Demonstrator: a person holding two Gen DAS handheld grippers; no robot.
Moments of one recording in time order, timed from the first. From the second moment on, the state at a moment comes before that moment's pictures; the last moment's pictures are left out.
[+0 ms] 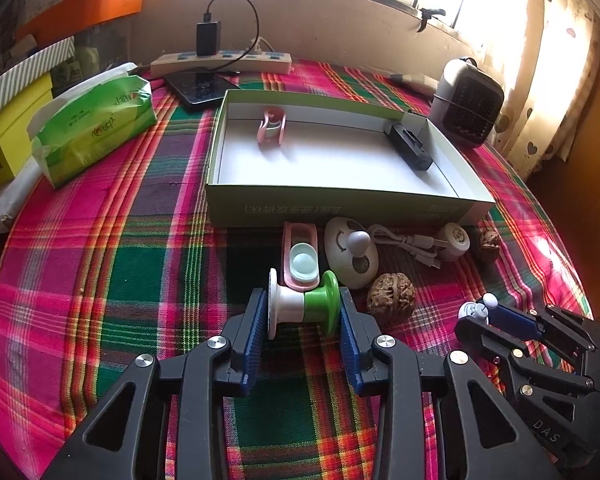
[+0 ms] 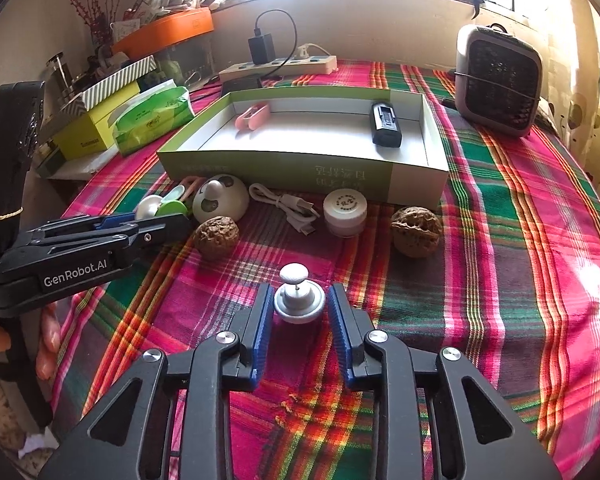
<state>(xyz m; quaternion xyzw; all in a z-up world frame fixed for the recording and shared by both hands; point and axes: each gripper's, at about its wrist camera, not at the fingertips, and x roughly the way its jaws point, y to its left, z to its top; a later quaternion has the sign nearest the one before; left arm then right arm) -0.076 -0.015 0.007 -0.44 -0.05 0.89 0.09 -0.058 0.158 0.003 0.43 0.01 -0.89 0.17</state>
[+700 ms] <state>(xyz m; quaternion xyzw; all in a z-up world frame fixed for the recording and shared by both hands) -0.070 -0.018 0.012 -0.44 -0.04 0.90 0.08 -0.055 0.160 0.006 0.42 0.01 -0.89 0.17</state>
